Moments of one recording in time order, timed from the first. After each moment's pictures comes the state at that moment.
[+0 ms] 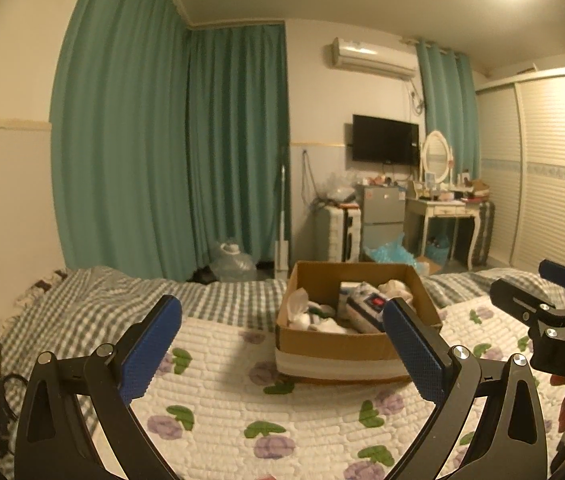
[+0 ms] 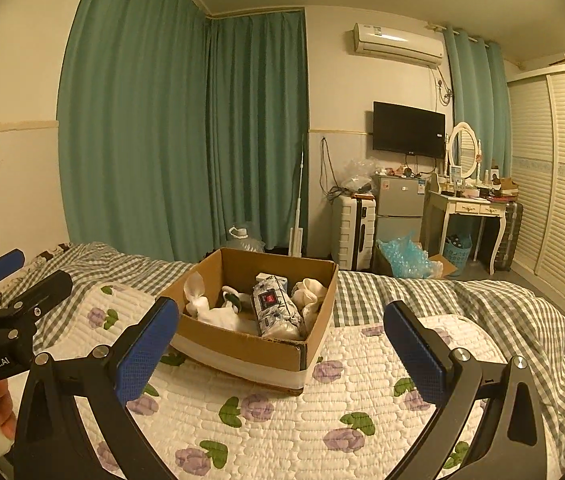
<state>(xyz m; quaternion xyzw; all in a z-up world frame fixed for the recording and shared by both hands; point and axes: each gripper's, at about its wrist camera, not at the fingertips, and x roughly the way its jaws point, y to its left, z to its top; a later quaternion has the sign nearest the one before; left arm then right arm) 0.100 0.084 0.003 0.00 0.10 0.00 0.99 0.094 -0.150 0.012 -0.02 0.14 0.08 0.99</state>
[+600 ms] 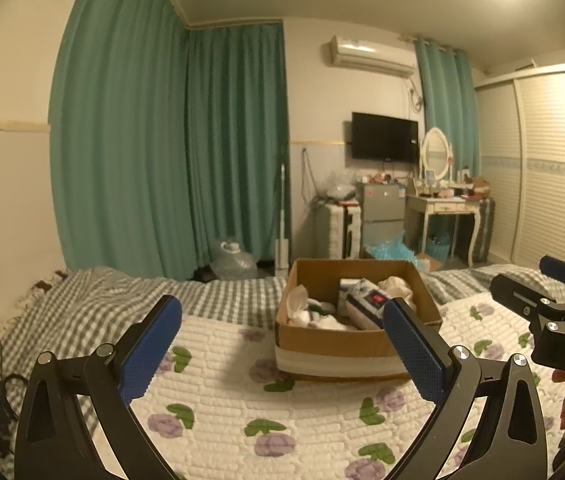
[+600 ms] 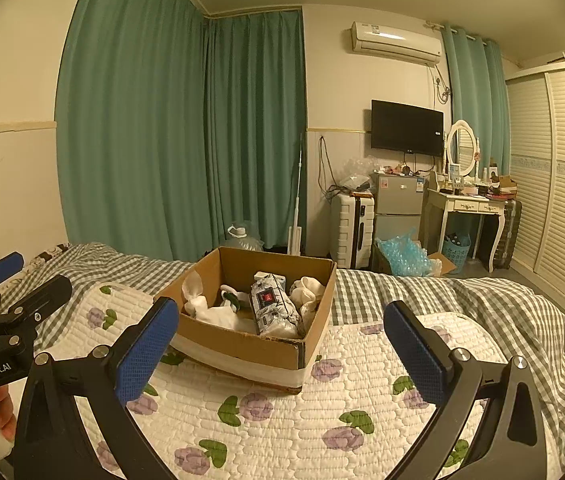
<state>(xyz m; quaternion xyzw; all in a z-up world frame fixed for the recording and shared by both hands) 0.100 0.084 0.003 0.00 0.11 0.00 0.99 0.093 -0.148 0.014 -0.02 0.15 0.07 0.99</state>
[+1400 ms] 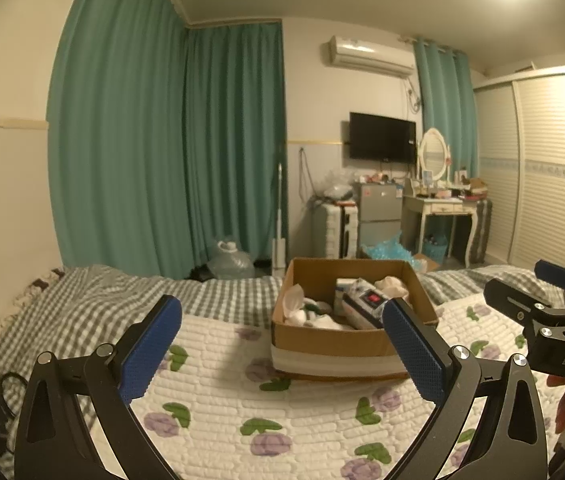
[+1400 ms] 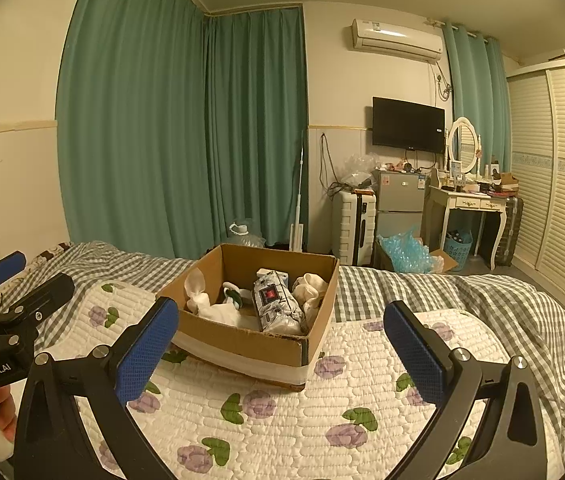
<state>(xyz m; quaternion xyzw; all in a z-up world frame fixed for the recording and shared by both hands) 0.102 0.086 0.000 0.00 0.11 0.00 0.99 0.096 -0.145 0.006 -0.01 0.15 0.08 0.99</state>
